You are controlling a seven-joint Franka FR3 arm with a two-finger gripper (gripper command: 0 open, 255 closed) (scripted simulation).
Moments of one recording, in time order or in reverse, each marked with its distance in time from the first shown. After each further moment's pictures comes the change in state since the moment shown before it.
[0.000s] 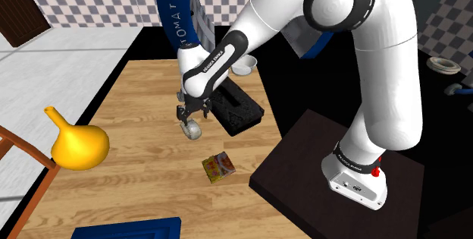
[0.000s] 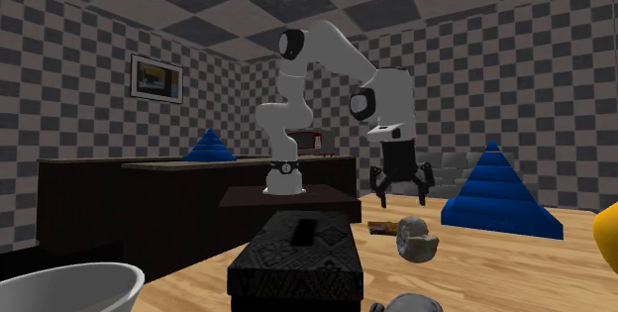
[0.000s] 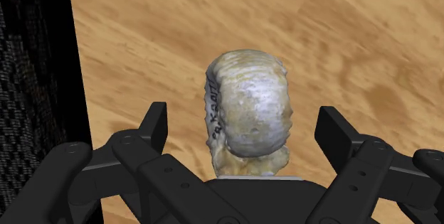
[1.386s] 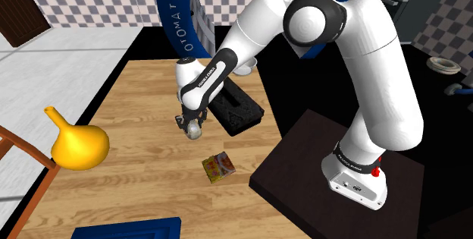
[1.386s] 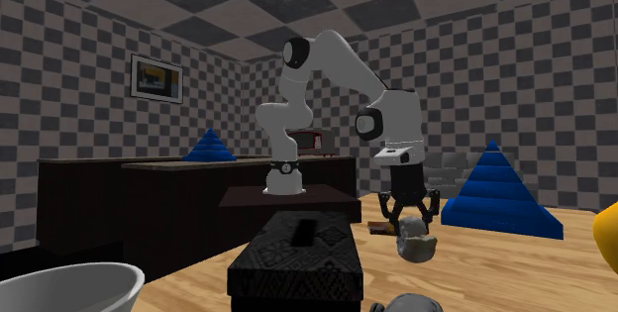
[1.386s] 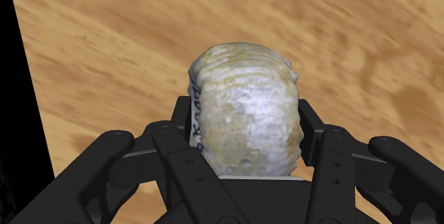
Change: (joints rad) arm 0.029 0.156 -0.021 0.100 -0.023 0.064 0.025
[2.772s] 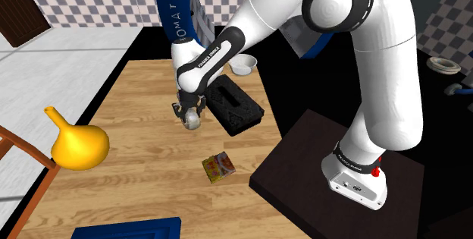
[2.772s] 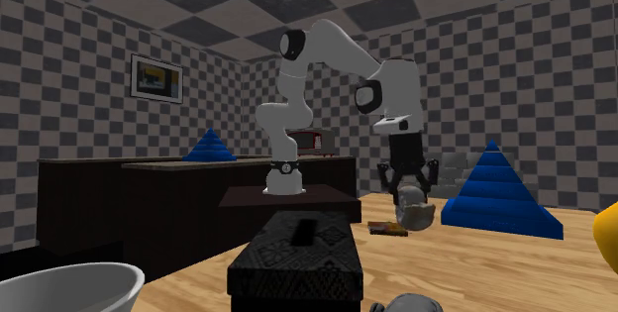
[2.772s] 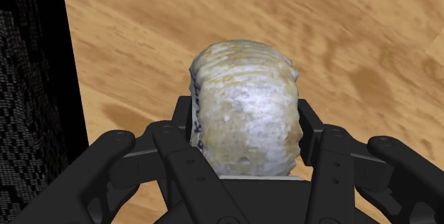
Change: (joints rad) arm -0.013 -0.147 0.014 -0.028 0.015 -0.121 0.000
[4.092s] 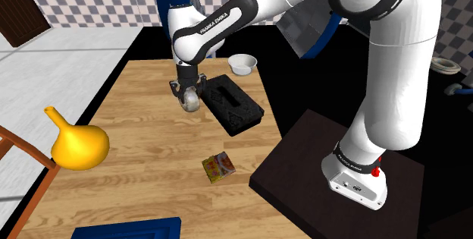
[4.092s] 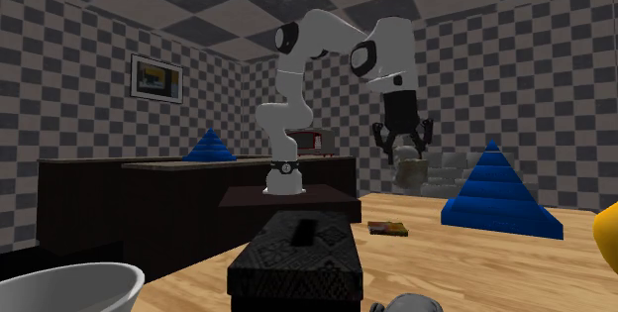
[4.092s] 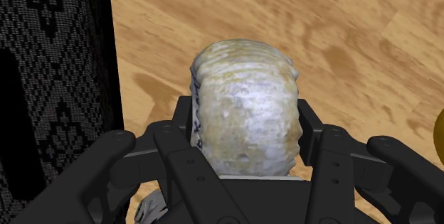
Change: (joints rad) arm -0.030 -0.164 0.007 0.028 0.023 -0.192 -0.025
